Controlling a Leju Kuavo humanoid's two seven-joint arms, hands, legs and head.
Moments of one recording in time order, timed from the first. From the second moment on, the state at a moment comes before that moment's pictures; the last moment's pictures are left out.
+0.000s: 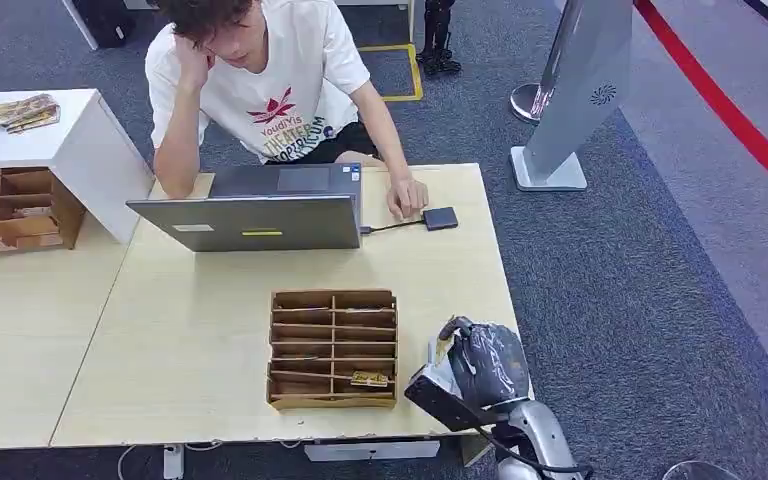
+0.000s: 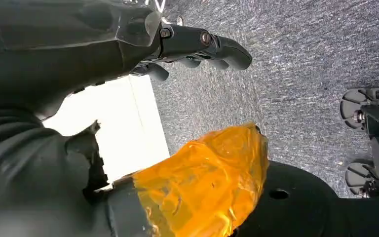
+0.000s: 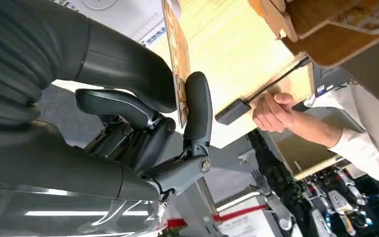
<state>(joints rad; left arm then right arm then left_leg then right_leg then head) -0.07 0.00 -0.84 -0.17 0.71 0.24 0.25 -0.05 -0.09 0.51 -1.36 0.89 -0.45 -0.07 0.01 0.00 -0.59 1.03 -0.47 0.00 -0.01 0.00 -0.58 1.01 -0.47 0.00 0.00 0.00</state>
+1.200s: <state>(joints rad) -0.08 0.00 -0.84 -0.17 0.71 0.23 0.25 -0.15 -0.21 0.66 -1.25 1.43 -0.63 0.03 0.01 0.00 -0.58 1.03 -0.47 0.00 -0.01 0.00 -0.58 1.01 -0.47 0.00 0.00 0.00</state>
